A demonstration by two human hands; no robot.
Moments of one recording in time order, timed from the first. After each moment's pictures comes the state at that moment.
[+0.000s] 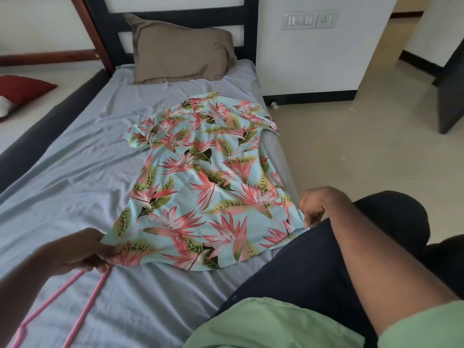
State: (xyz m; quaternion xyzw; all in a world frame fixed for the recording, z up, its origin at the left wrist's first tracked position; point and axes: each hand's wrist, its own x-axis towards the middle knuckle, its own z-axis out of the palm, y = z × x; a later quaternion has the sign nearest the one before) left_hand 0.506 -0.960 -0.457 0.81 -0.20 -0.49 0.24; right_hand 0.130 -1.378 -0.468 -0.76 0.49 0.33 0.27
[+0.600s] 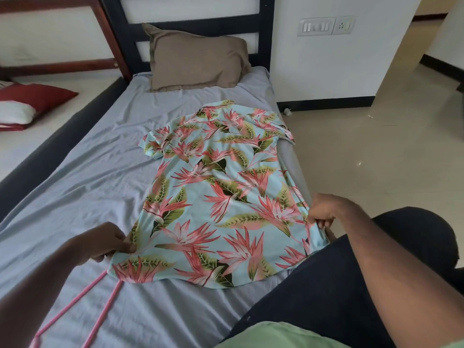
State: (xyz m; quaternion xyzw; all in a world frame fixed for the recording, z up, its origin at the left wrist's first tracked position) left_hand 0.531 -0.986 -0.449 0.88 -0.22 -0.41 0.12; right_hand 0.158 -1.379 -0.468 -0.78 0.51 0.22 0.28
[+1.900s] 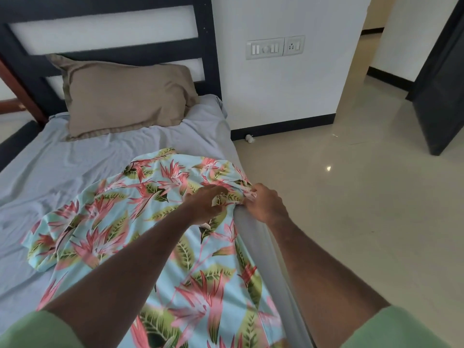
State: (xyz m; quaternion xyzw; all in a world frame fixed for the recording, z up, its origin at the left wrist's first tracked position) left_hand 0.492 -1.516 -0.472 0.76 -0.62 -0.16 0.09; right_hand 0.312 -1.605 -0.496 -0.76 0.54 -0.13 0.32
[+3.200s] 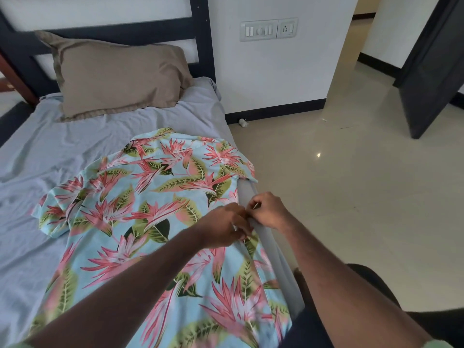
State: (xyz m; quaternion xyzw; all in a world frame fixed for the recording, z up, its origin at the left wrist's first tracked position) left_hand 0.410 -1.428 -0.492 0.56 -0.79 -0.18 0.17; right_hand 0.257 -1.530 -0.499 -0.78 0.49 -0.10 0.37
